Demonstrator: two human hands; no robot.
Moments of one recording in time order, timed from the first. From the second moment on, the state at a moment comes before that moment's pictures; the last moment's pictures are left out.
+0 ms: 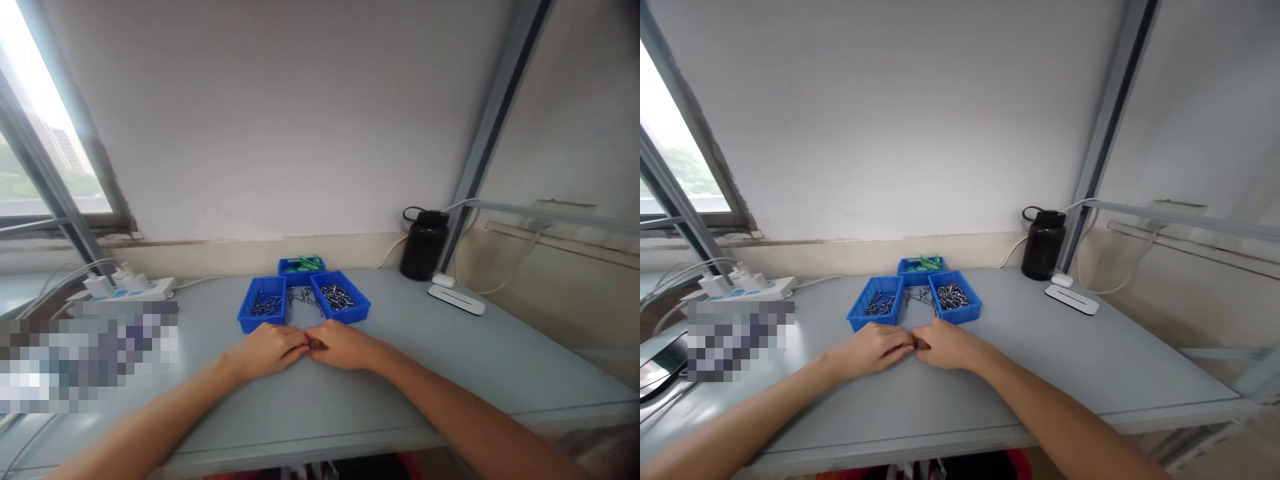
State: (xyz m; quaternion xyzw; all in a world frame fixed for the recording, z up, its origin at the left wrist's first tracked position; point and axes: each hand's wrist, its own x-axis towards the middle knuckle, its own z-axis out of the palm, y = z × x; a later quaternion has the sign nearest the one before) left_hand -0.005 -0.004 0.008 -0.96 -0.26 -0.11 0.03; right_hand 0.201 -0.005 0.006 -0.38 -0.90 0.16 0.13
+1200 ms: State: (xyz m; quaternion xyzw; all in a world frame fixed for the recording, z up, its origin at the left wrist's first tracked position) left_hand -0.047 0.027 0.044 -0.77 -0.60 -0.09 0.17; right_hand 0.174 0.003 -0.023 -0.46 -0.87 0.10 0.17
